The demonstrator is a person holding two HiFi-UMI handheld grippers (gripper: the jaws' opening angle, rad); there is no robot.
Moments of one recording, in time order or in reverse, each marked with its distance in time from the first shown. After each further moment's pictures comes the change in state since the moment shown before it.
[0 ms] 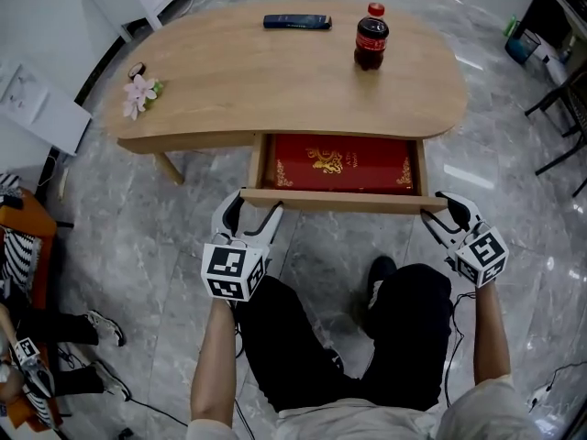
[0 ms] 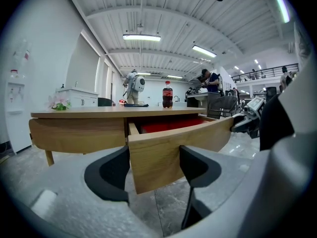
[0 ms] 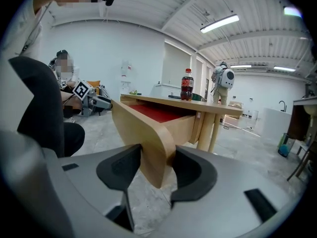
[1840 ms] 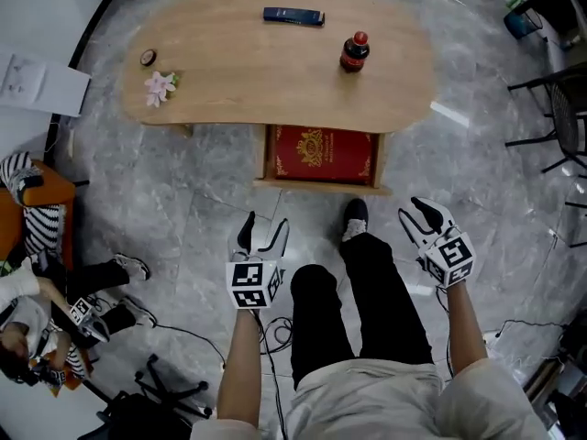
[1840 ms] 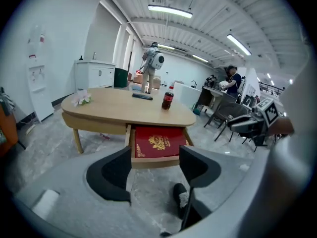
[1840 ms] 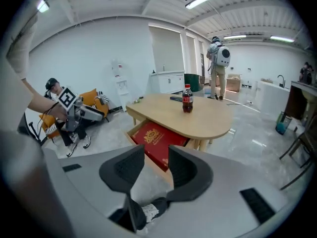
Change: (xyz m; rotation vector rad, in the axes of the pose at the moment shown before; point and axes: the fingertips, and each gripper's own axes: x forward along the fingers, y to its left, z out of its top) left arm -0.120 -0.062 0.122 -0.304 0.371 0.093; right arm -0.108 0.022 0.158 0.222 0.245 0.071
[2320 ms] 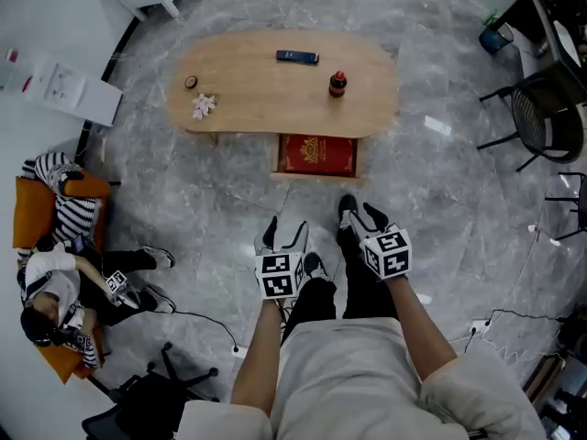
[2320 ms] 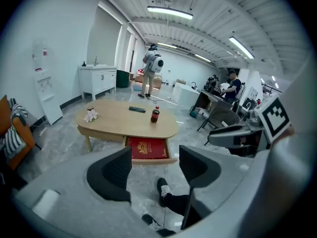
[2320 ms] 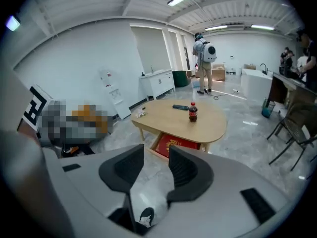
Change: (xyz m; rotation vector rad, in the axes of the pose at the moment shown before) left arm -0.189 -0.106 0.105 -0.026 0.051 0.029; right arm -0.116 0.146 0.129 0.214 0.066 -0.086
